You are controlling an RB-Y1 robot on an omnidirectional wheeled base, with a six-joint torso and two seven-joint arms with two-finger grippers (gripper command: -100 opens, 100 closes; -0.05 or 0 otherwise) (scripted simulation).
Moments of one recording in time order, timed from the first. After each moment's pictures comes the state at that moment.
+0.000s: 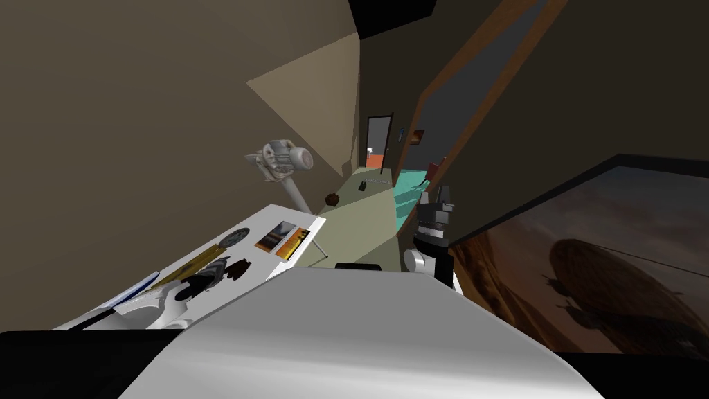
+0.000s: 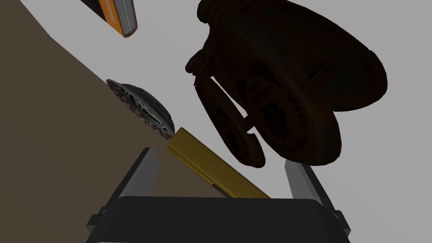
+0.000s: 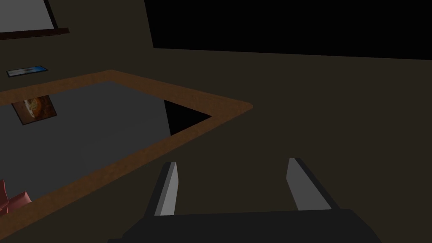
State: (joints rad) left arm 0.16 1.07 -0.35 -0.45 -0.23 -0.24 1.22; right arm 0.46 0.04 0.01 -2.26 -0.09 -0.50 0.10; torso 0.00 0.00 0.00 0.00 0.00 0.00
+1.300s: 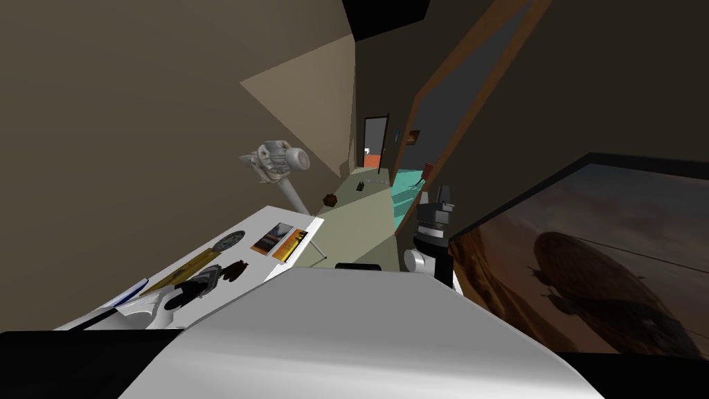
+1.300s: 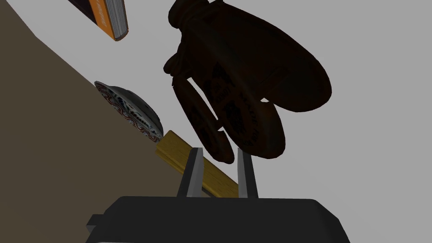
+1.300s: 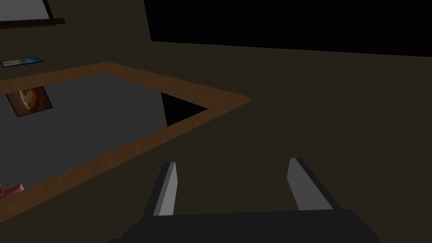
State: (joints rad) left arm 0.16 1.07 -0.36 -0.38 -0.34 -0.29 1.38; right arm 0.46 0.04 0.01 -2.26 -0.09 -0.50 0.10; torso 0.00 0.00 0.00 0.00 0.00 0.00
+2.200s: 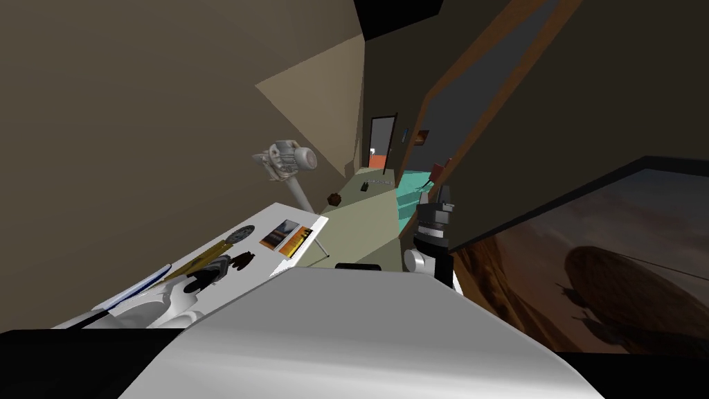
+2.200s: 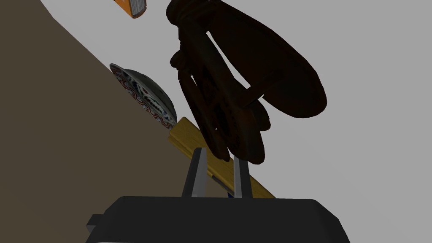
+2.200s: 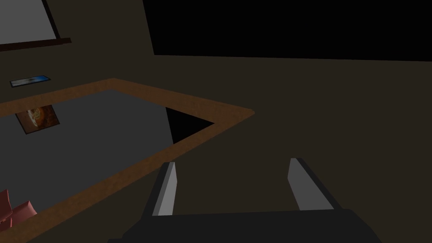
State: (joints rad) left arm 0.17 1.08 -0.35 -0.53 -0.15 -0.18 1.18; right arm 0.46 0.04 0.01 -2.26 -0.09 -0.50 0.10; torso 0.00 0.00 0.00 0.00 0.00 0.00
